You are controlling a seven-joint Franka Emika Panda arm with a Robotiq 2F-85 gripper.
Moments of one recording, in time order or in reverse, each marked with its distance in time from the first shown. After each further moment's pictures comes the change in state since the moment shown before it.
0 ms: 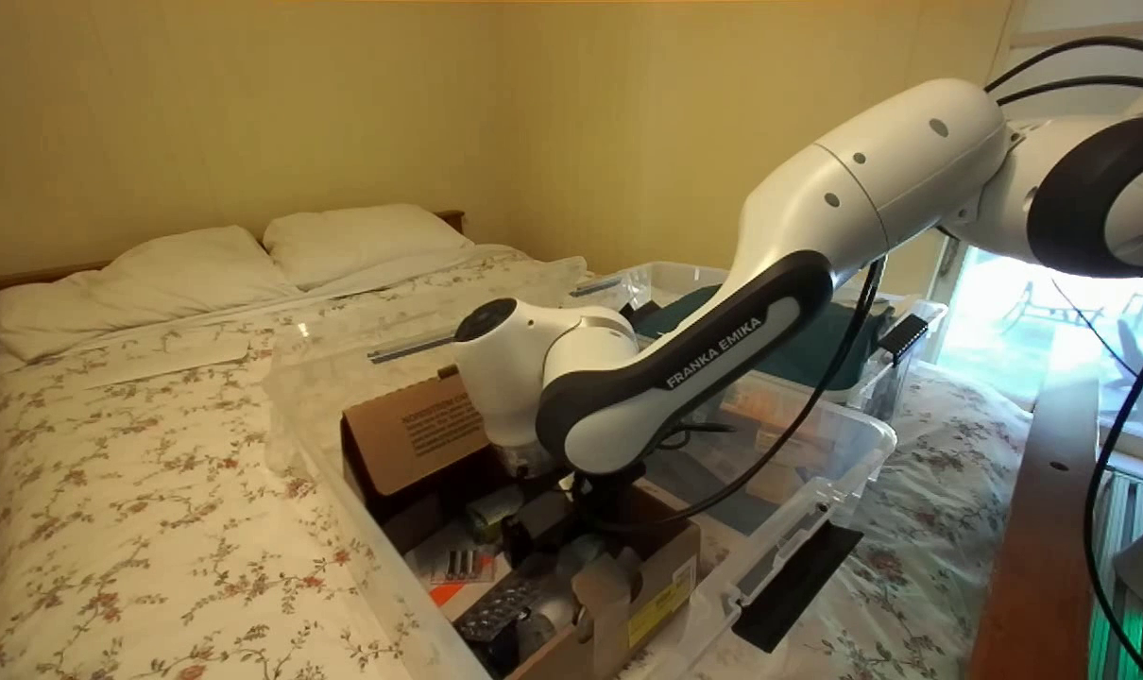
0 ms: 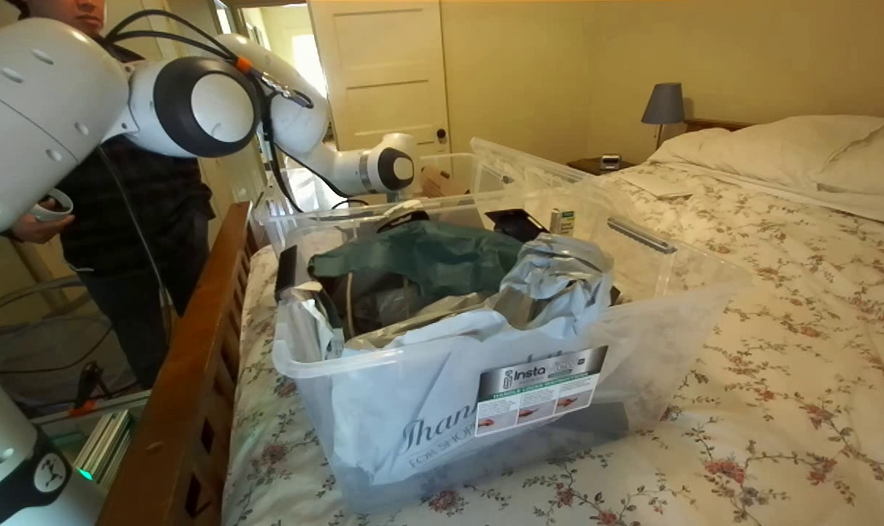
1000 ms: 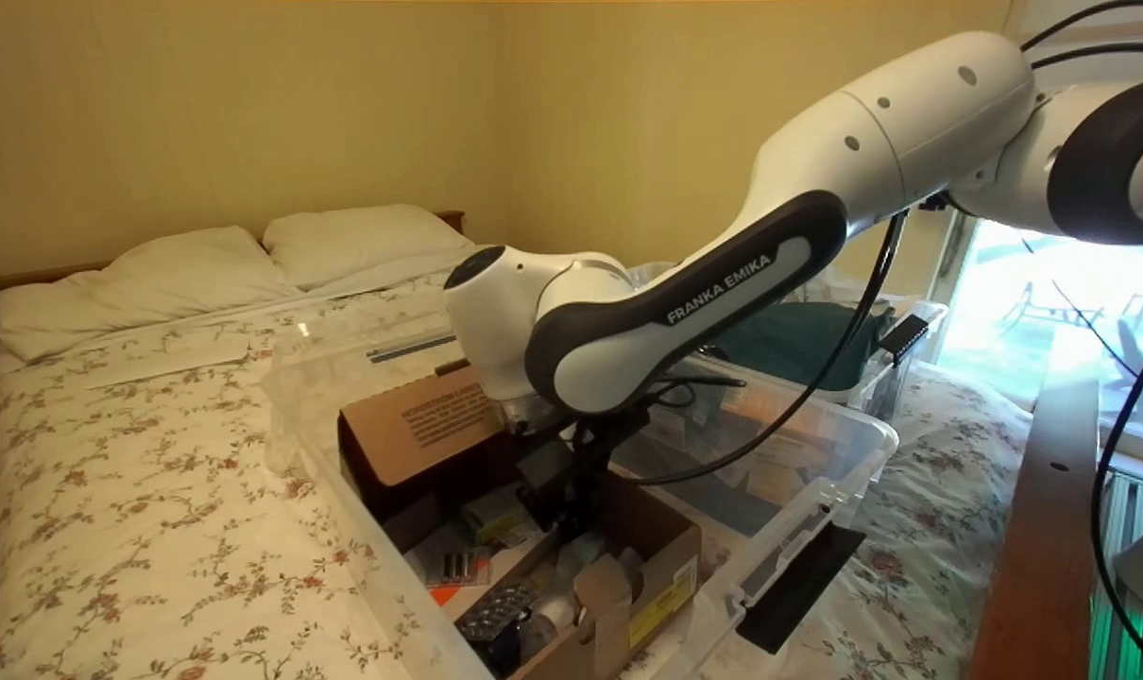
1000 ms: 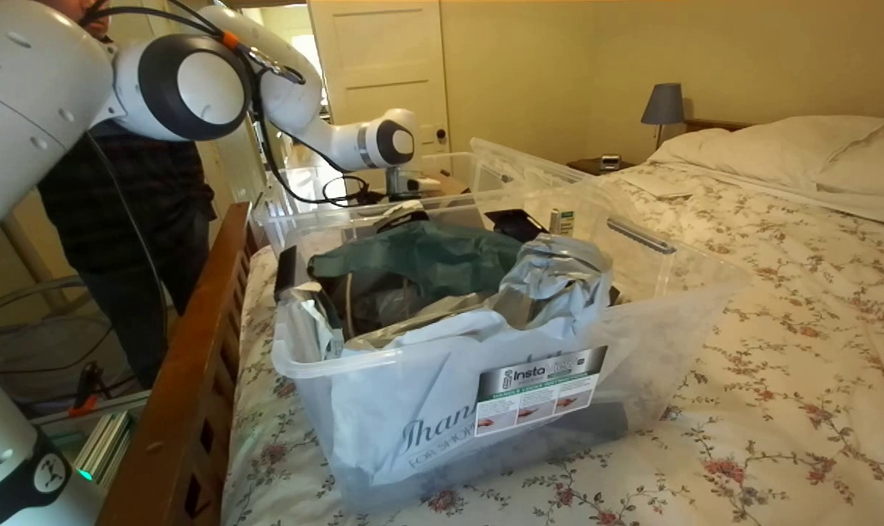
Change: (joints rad) arm -0.011 -0.078 0.012 0.010 0.007 -0.144 -0.025
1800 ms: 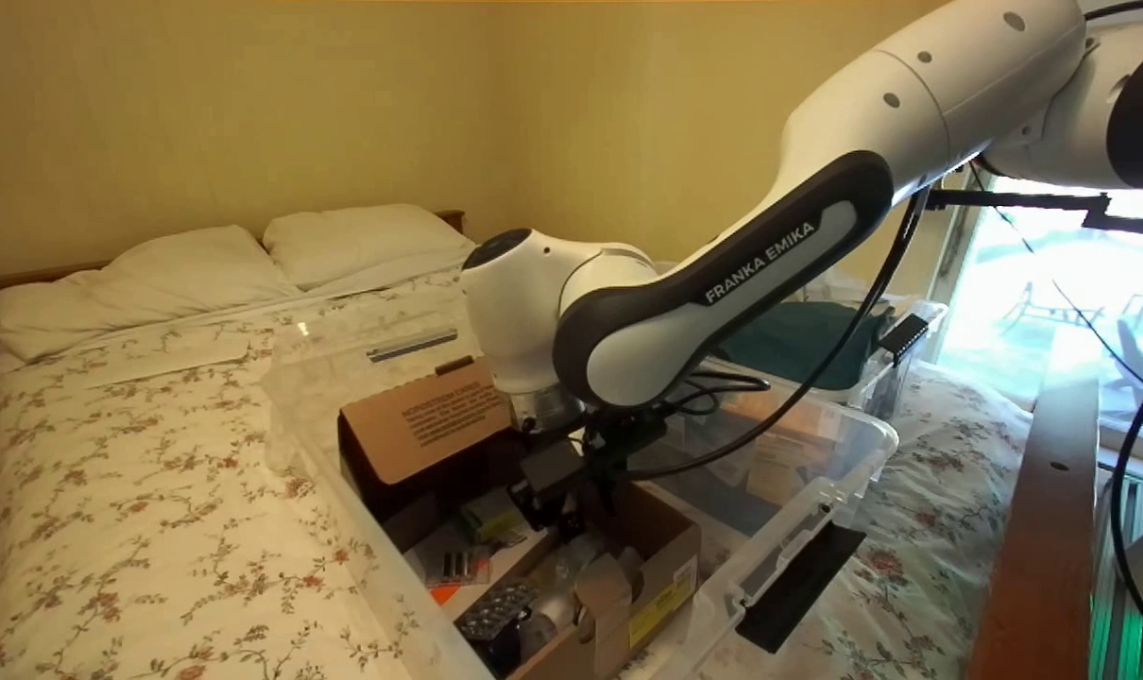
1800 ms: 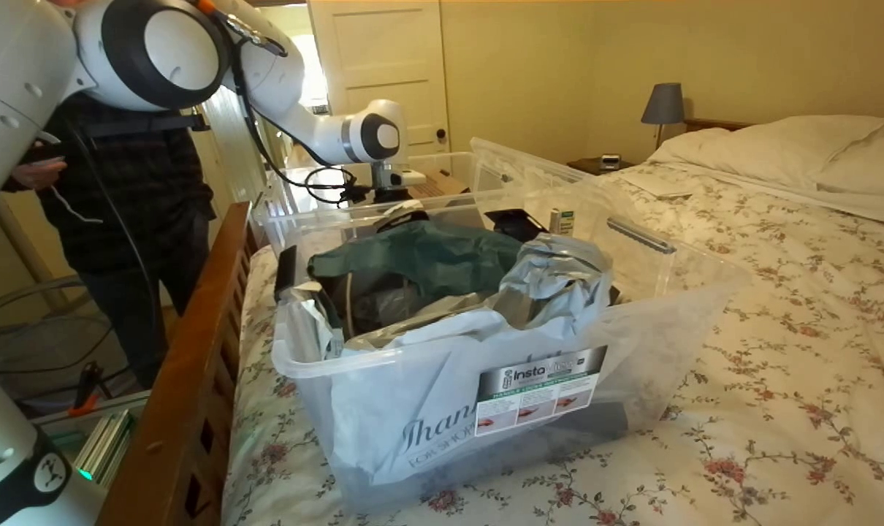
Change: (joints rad) arm 0.014 -0.110 0.016 -0.169 0.032 0.132 0.098
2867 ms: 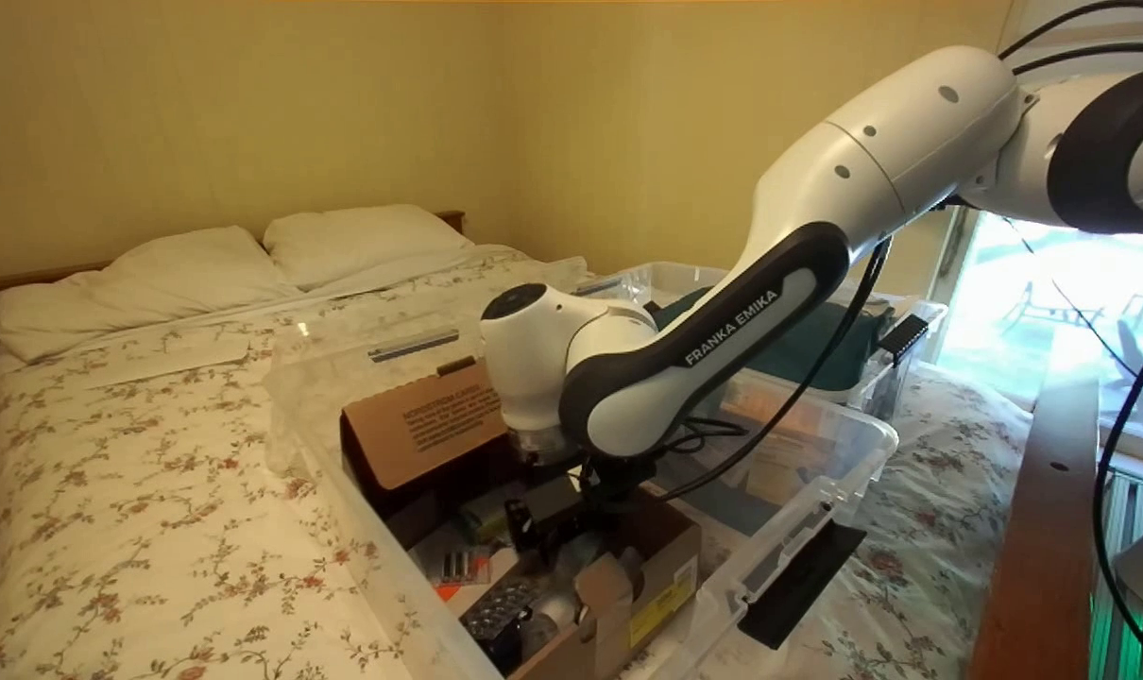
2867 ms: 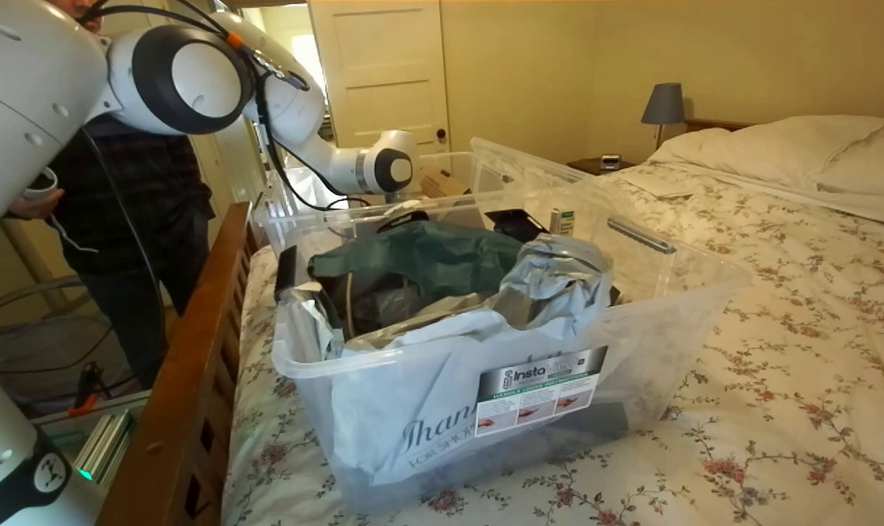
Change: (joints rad) arm -0.034 0.095 -0.011 -0.002 0.004 0.153 -0.006
